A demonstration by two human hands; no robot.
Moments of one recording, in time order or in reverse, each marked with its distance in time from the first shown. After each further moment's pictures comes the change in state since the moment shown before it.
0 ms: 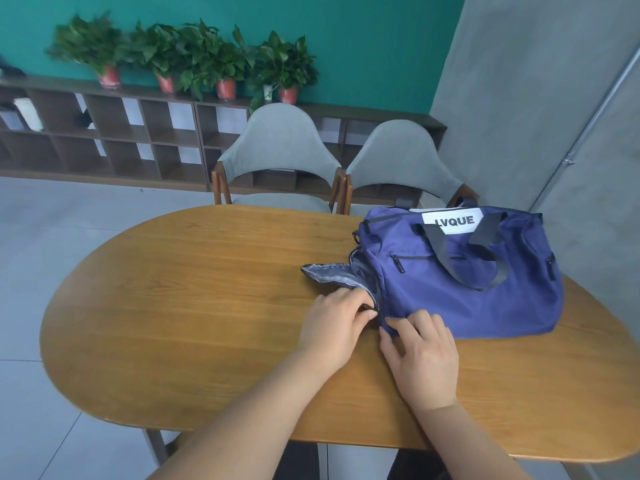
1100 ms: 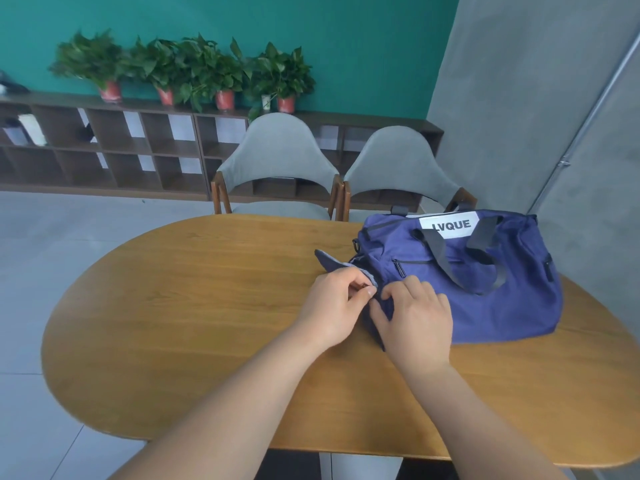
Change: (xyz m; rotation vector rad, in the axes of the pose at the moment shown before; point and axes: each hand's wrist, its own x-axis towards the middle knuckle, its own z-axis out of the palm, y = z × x) left_hand 0.042 0.010 -0.028 -0.358 -0.093 -0.189; right_hand 0.063 -0.019 -0.007 -0.095 -0.049 0.073
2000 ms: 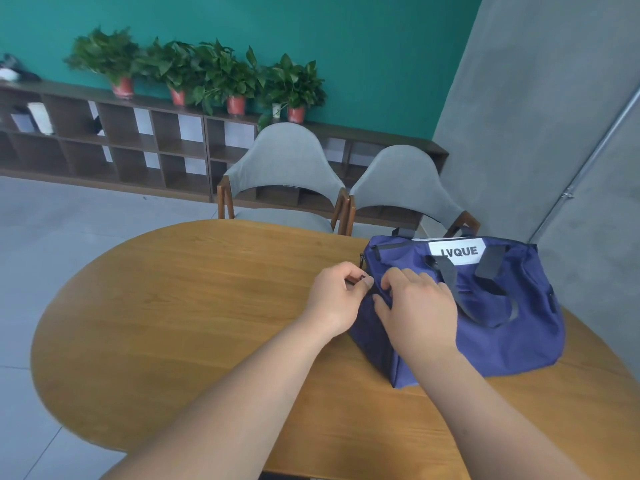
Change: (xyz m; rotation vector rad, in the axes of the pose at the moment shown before) left_hand 0.037 -0.003 -0.003 -0.191 0.113 -0.182; right_hand 0.060 -0.016 -0.023 -0.151 -0.160 -0.105
